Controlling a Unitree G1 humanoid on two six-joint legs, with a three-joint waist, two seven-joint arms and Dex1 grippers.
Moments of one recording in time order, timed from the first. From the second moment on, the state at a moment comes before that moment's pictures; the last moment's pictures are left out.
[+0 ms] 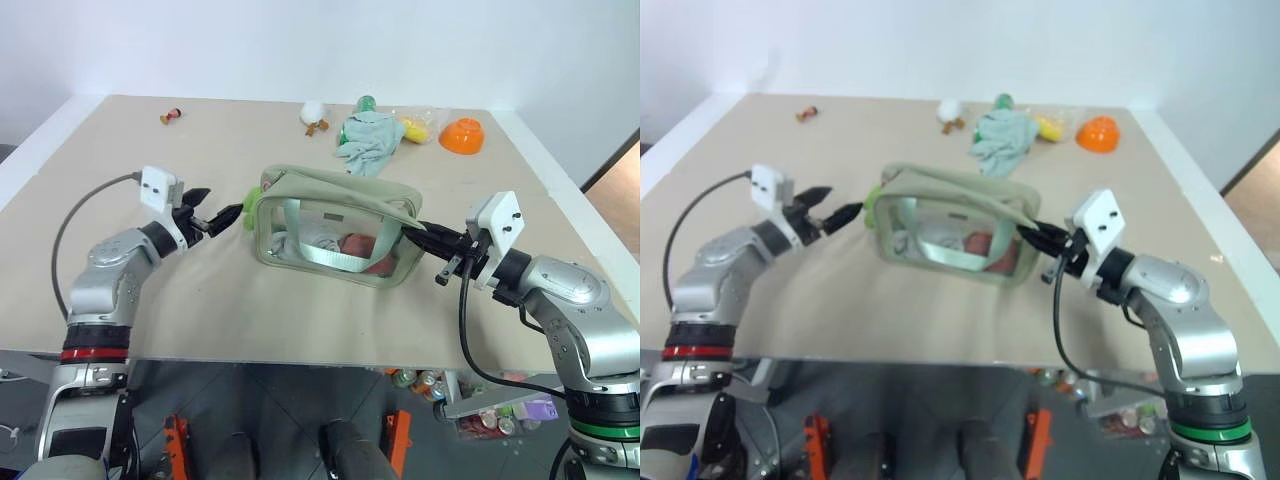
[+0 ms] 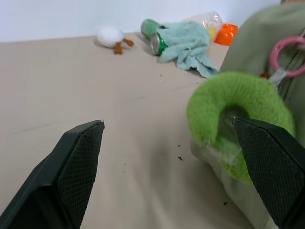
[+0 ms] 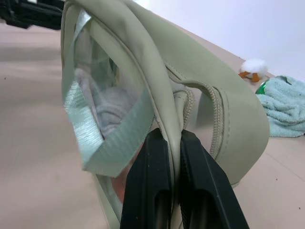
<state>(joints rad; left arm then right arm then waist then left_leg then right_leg) -0.63 0.49 0.14 0.33 -0.42 0.32 -0.72 -0.32 -0.68 -0.15 -0.33 0.40 0.46 0.76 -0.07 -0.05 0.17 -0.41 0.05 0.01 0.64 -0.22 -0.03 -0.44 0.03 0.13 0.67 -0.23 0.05</state>
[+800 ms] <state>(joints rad) -0.84 0.43 0.07 0.69 -0.26 0.09 -0.84 -0.31 -0.69 -0.14 -0.37 0.39 0.47 0.74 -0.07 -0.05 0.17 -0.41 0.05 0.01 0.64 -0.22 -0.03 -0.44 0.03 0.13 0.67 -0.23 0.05</state>
